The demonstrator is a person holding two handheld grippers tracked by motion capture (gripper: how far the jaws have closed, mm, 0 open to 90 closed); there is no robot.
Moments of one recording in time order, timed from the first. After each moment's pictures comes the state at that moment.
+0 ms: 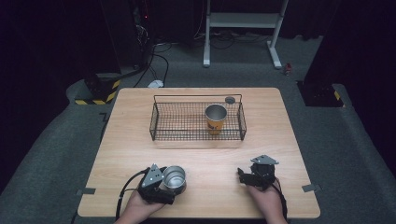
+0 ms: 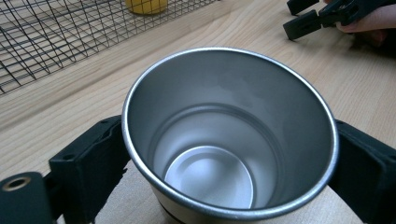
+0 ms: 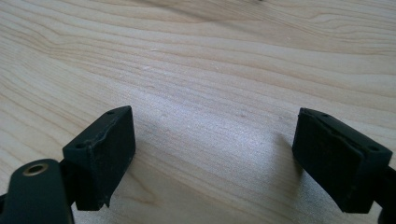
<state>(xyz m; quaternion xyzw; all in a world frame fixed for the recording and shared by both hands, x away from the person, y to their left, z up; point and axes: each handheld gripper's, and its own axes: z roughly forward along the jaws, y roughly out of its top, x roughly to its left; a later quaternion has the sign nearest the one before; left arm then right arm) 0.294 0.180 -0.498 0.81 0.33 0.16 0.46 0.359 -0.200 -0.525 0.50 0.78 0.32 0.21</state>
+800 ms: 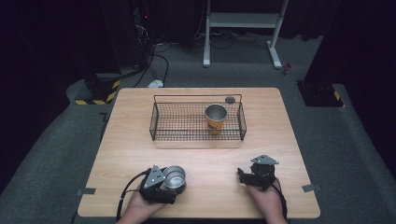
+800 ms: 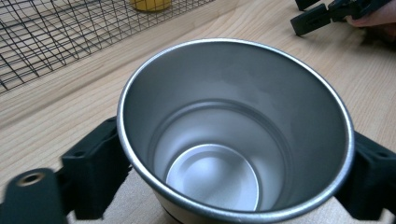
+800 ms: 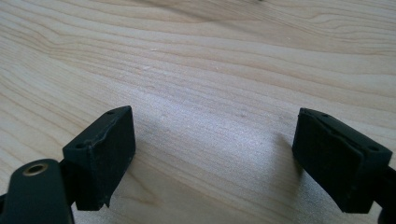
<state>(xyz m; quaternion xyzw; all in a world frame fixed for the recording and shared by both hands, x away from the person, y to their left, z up) 0.294 0.177 -0.502 0.81 0.34 0.17 0.45 0.359 -0.200 -0.525 0.50 0.78 0.32 0.21</state>
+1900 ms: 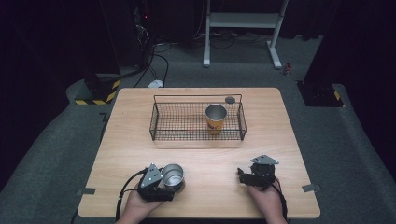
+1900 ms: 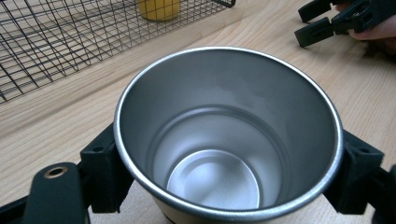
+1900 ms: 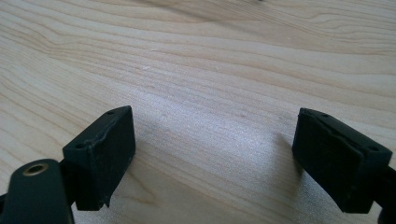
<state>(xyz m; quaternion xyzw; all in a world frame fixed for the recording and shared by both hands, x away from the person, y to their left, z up) 0.295 0.182 -0.500 0.79 0.35 0.18 0.47 0.359 -0.200 -0.525 0.50 0.78 0.32 0.21</state>
